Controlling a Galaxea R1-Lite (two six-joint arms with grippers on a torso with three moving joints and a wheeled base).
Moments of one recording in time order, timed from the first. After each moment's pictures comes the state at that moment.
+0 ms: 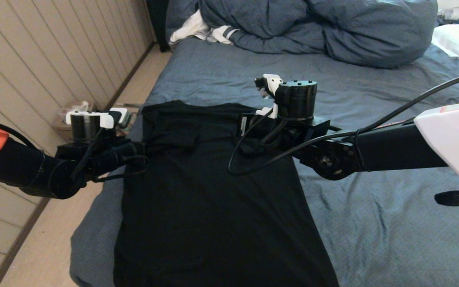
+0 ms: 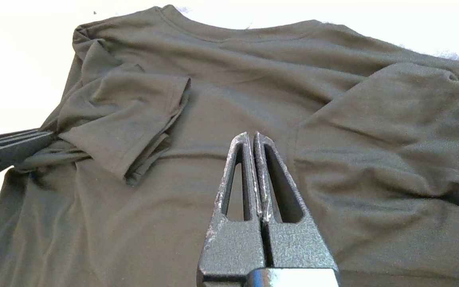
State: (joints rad) left arm -0.20 1.95 -1.01 -0.65 -0.02 0.00; right arm 0.60 2.06 -1.50 -0.52 -0.11 0.17
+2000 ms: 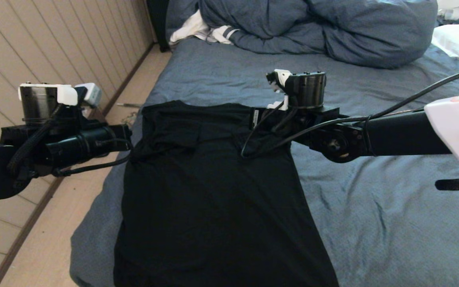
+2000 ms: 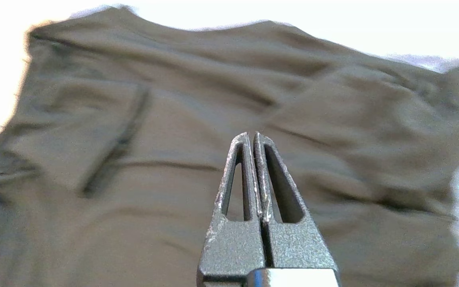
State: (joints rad) left arm -0.23 1.67 -0.98 -0.43 0.02 -0.15; right arm 0.52 2.07 -1.60 -0.36 -0.09 0.17
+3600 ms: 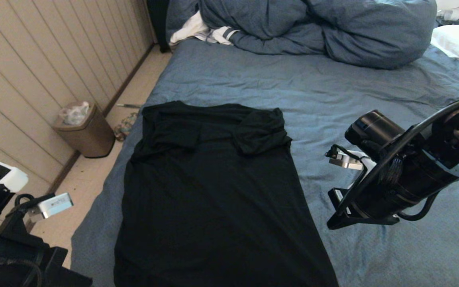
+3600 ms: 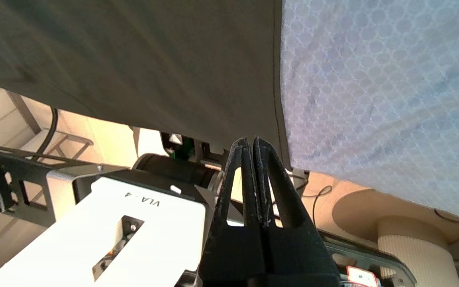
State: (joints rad) left arm -0.14 1.33 -0.80 0.69 -0.45 -0.10; right arm 0.42 1.69 -1.32 0.80 0.18 0.36
